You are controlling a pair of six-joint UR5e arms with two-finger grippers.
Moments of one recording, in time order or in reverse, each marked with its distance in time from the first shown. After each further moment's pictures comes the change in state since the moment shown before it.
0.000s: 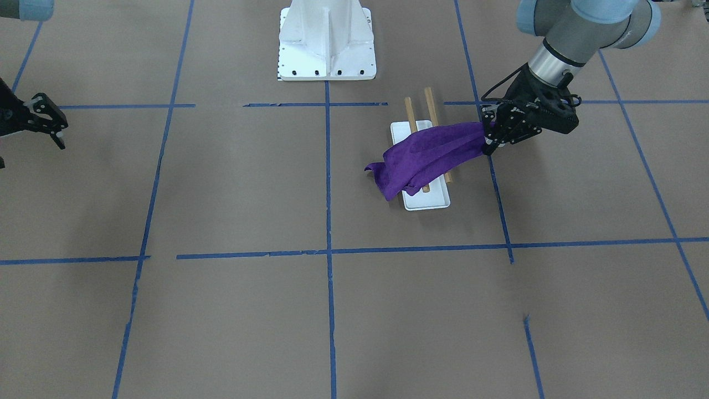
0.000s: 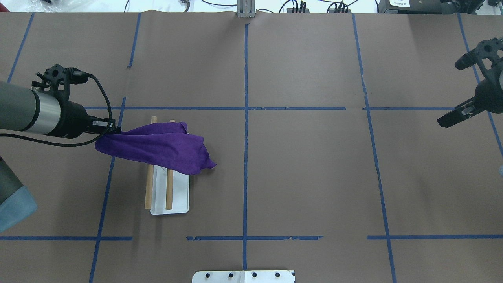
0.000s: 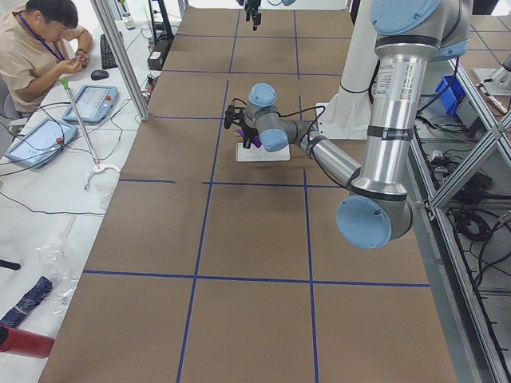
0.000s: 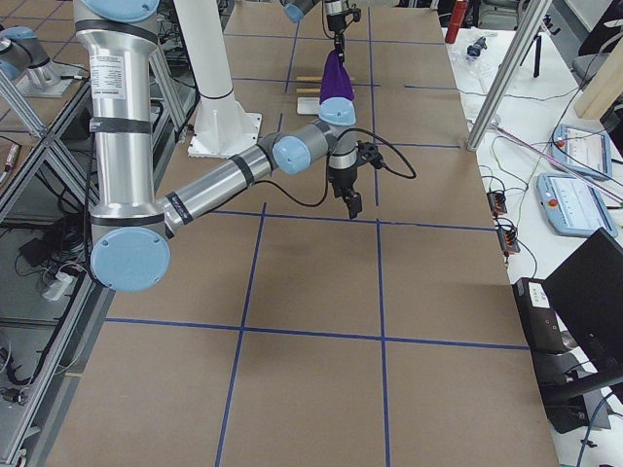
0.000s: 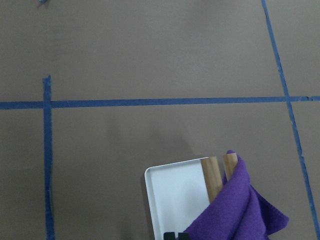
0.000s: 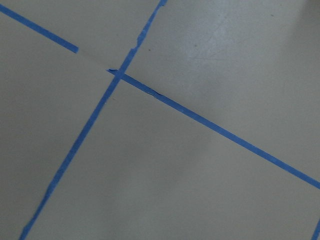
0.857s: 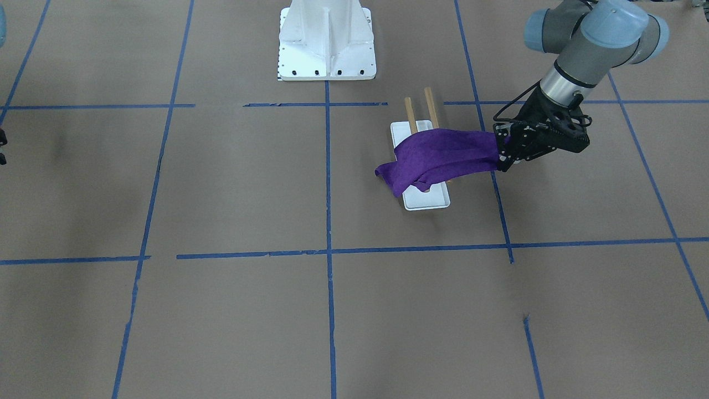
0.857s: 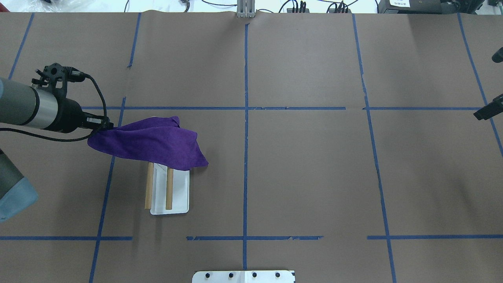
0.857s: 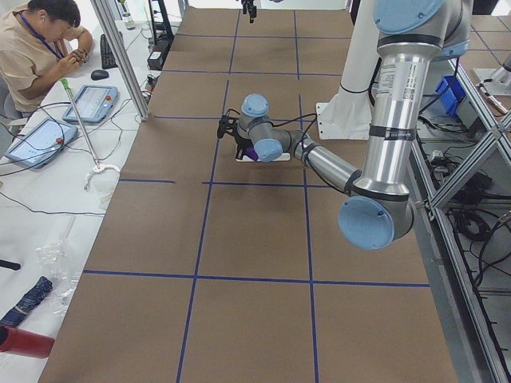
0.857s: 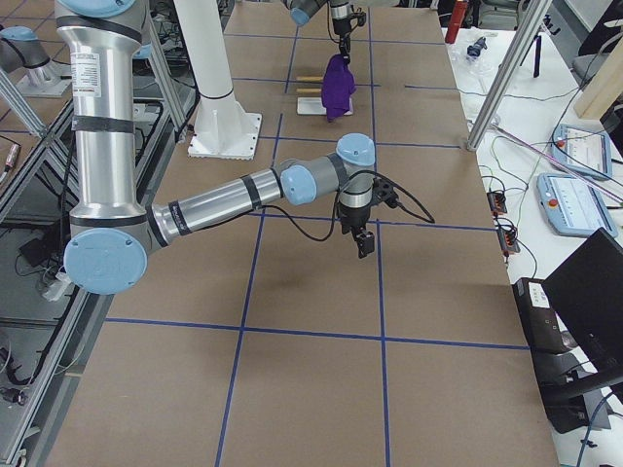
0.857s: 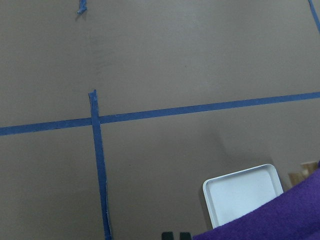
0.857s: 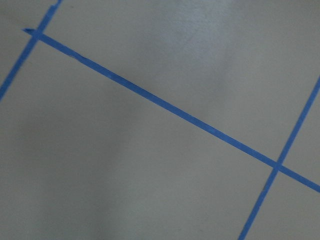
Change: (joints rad) left arm -0.030 -0.002 0.075 -0.023 -0.001 0.111; right arm 0.154 -0.013 -0.167 0.000 0.056 -0.196
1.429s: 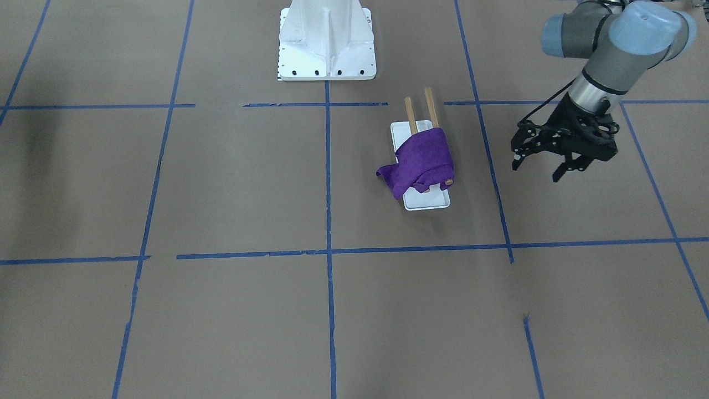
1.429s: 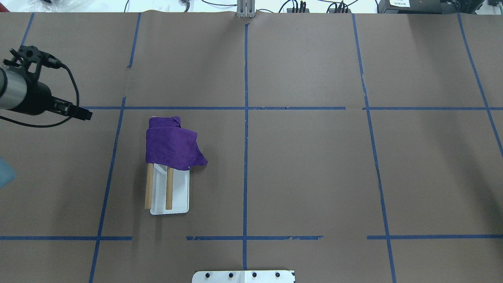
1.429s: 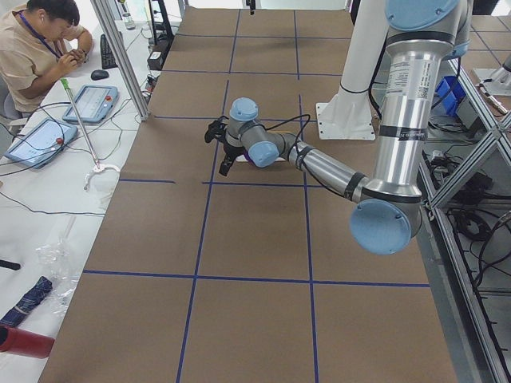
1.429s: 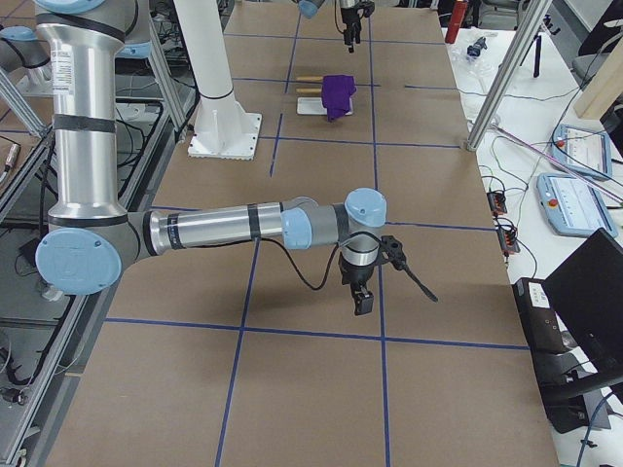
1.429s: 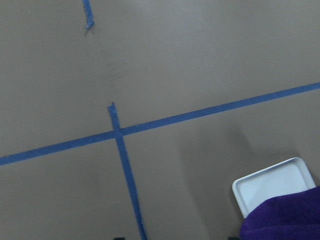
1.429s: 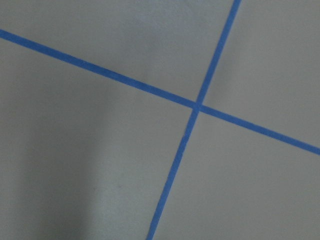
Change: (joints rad) left arm -0.184 0.026 0.008 0.155 -0.051 0.414; right arm 0.201 -0.026 -0.197 -0.001 0.068 -0.122
